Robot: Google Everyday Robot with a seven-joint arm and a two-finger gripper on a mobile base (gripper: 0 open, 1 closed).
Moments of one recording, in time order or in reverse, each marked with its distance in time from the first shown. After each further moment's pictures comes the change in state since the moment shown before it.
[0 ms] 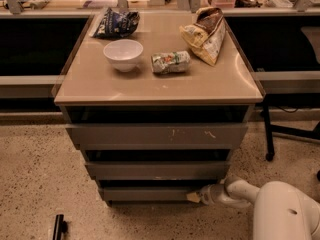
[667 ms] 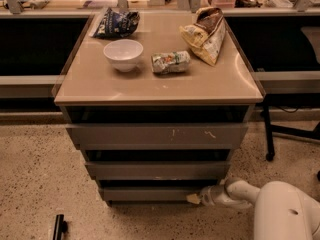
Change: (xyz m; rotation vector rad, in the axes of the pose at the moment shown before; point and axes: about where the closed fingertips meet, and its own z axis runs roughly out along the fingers) arm 0.015 0.005 -0.005 -0.017 0.022 0.024
